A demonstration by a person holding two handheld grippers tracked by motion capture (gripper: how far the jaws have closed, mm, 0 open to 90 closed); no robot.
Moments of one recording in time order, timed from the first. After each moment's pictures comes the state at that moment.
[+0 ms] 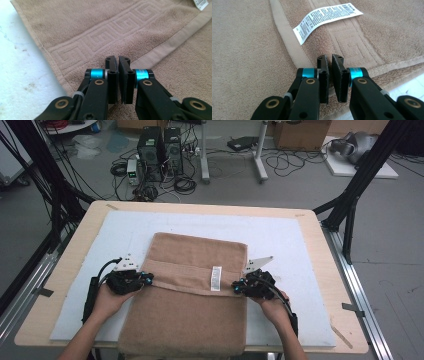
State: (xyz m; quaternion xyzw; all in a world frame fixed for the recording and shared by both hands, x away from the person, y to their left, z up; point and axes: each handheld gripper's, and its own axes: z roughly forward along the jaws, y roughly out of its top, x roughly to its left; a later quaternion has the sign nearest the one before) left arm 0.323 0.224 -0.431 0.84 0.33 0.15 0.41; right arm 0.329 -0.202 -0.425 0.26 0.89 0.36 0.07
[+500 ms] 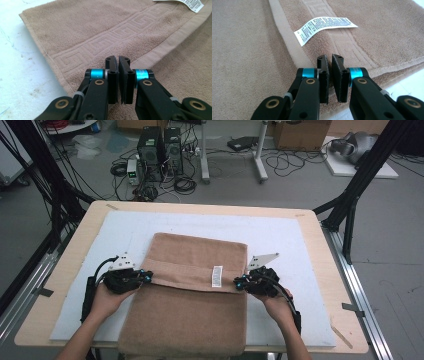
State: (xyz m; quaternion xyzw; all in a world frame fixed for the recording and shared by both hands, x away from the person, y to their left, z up) left arm 0.319 0.226 -0.419 0.83 0.33 0.15 0.43; right arm 0.327 -0.208 -0.408 0.26 0.88 0.38 0.08
